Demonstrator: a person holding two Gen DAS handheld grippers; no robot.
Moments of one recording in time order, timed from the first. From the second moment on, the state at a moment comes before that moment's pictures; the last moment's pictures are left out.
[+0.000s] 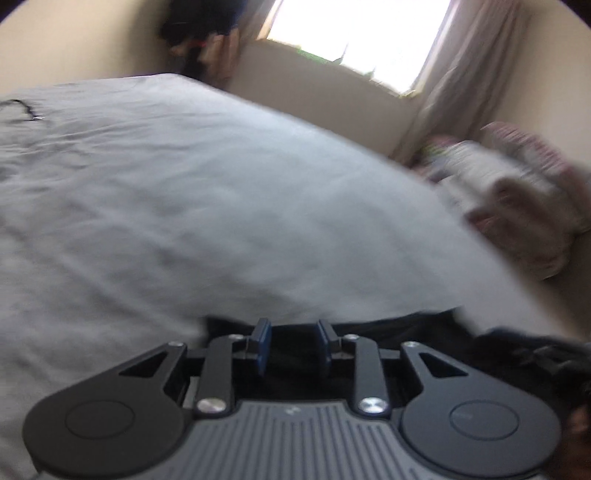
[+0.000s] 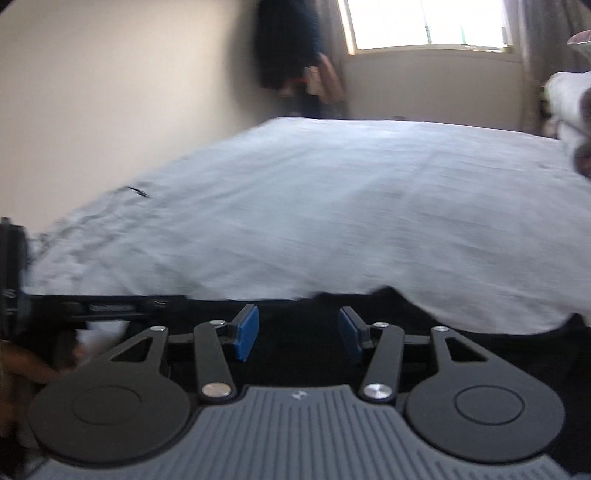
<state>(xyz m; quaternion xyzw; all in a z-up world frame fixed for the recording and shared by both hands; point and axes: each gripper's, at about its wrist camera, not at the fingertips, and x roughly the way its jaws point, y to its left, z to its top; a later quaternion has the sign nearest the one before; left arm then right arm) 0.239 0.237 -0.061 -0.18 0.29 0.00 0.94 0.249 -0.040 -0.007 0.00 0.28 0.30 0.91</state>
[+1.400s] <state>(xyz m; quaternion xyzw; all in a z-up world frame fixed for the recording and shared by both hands) 0.242 0.201 -0.065 -0.09 0.30 -0.07 0.95 0.254 -0.028 -0.028 -0.02 0.29 0.24 0.92</state>
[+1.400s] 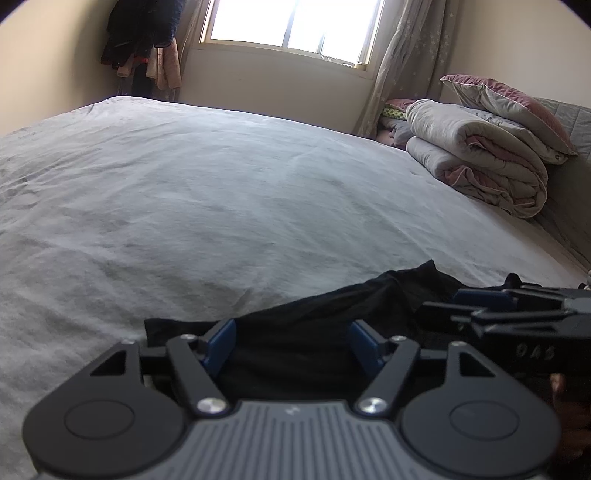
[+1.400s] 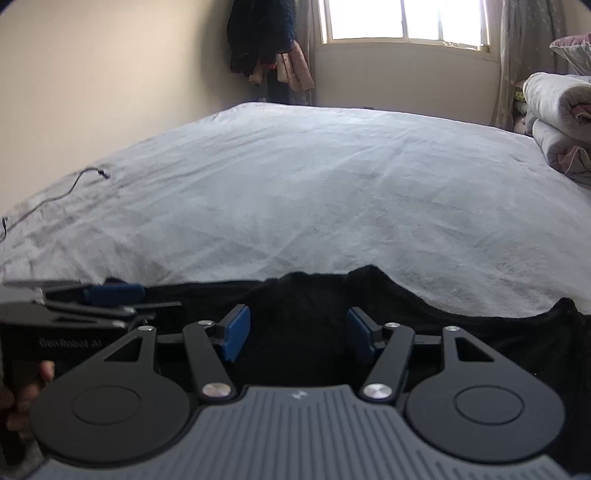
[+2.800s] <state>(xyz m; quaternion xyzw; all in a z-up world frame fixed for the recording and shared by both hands) 0.239 0.175 -0.045 -0.06 0.34 0.02 0.94 0.191 -0.297 -0.022 0.15 0.31 -0.01 0.94</state>
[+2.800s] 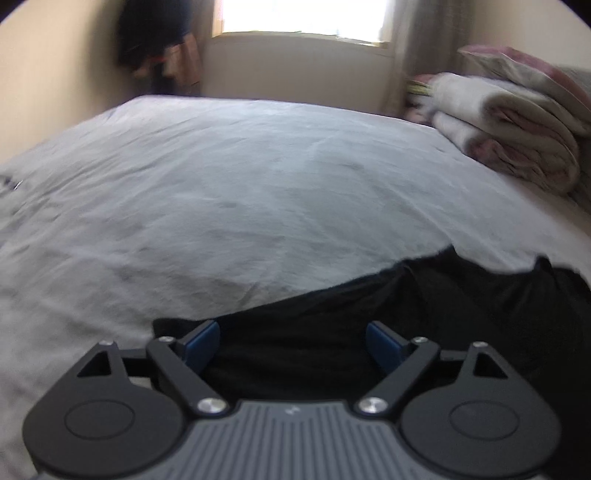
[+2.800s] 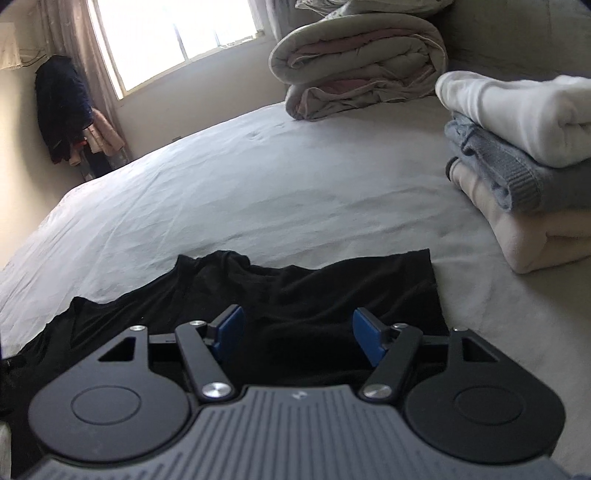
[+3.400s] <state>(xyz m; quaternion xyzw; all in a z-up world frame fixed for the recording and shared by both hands) 0.195 0.128 -0.045 -0.06 0.34 0.07 0.94 0.194 -0.306 -0.030 0.10 0.31 -0.06 0.94</state>
